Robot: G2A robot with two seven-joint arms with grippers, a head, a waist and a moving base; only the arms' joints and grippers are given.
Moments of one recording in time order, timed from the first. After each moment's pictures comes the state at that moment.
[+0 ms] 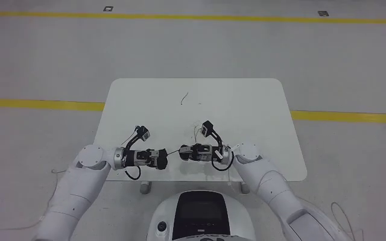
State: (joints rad) left arm 1.30 -1.02 -1.22 -1.25 -0.51 -0.34 -1.39; right arm -1.11 -1.45 0.97 -0.89 0.50 -0.34 1.19
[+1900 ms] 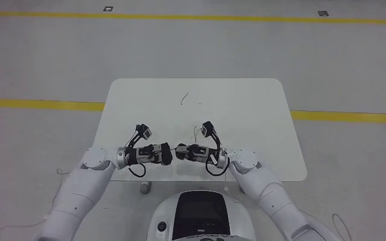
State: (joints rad) left arm 1.30 -1.03 -1.18 -1.22 -0.62 -0.34 -1.32; right arm -1.24 -1.42 0.99 -1.13 0.35 -0.30 0.96
